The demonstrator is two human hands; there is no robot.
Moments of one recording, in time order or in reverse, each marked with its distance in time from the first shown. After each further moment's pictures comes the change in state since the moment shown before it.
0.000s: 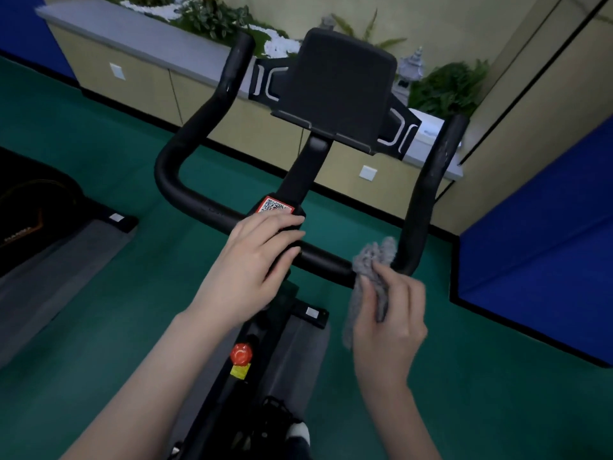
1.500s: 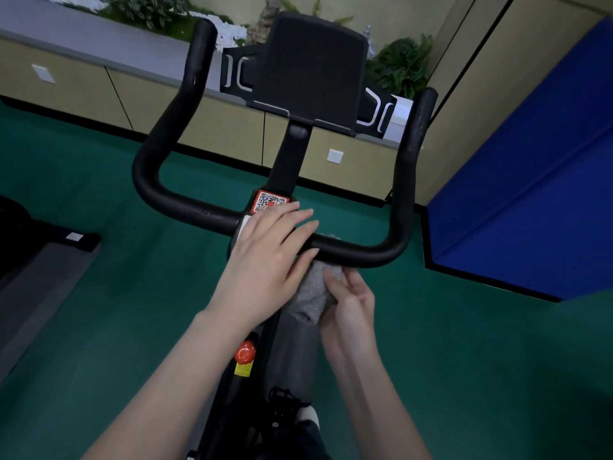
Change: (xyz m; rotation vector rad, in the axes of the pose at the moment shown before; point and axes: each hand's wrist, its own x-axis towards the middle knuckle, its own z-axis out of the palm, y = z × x) left_hand 0.002 0.000 0.001 0.104 -0.001 0.148; right_hand -0.017 -0.048 0.035 1.262 -0.043 1.245
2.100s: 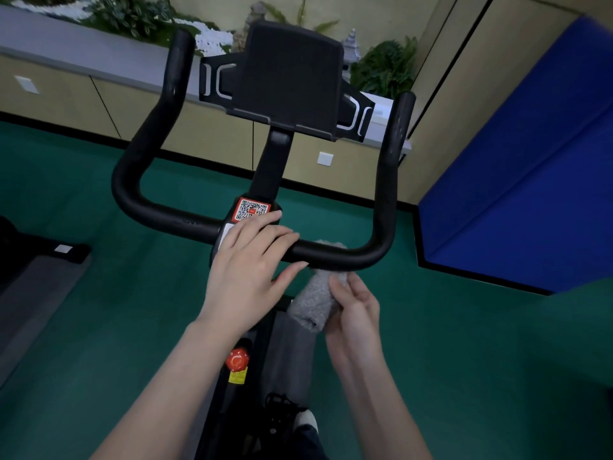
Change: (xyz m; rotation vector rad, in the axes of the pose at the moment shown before) left_hand -0.002 -0.005 0.017 0.113 0.090 0.026; right_hand 0.001 -0.017 -0.016 0.015 0.078 0.037
